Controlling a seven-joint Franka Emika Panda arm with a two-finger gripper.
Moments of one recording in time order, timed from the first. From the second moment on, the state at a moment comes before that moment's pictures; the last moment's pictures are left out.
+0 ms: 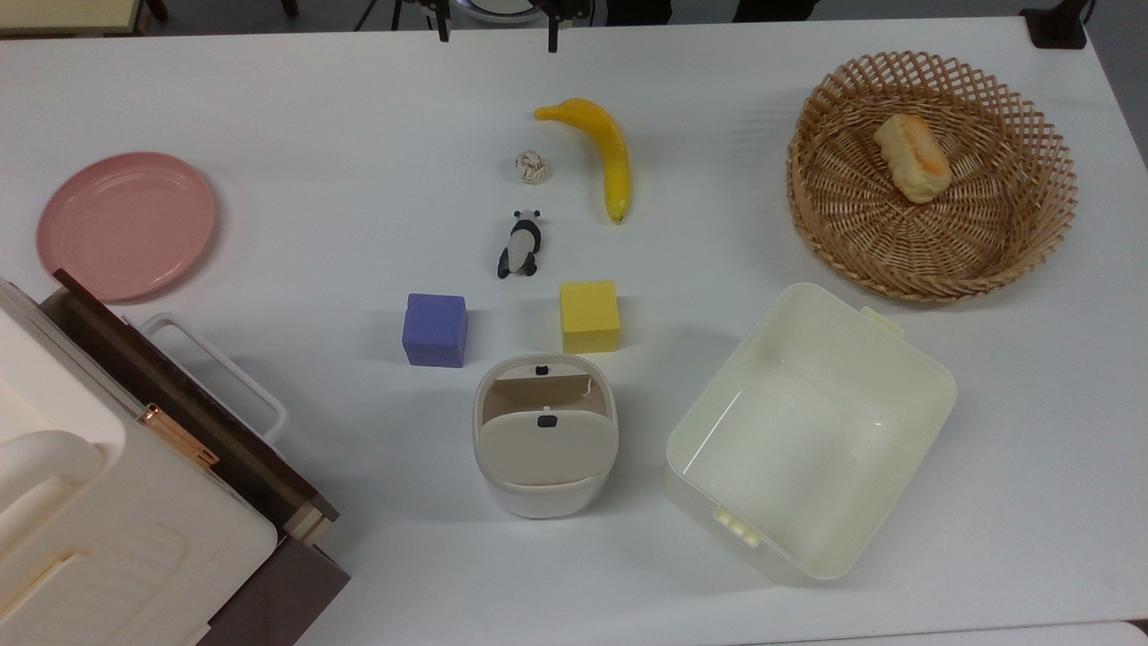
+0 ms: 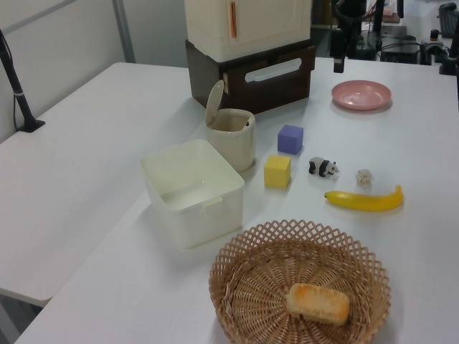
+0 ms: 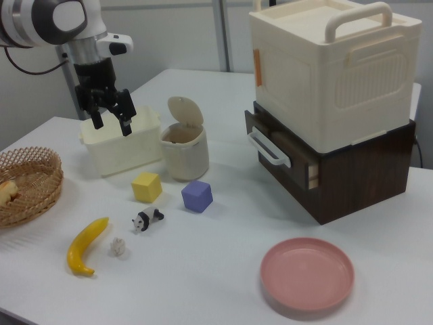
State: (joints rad) arm 0.11 -0.02 -0.01 -1.66 -0.03 1.61 0.16
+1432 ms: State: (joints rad) arm 0.11 -0.02 -0.01 -1.66 -0.03 1.61 0.14
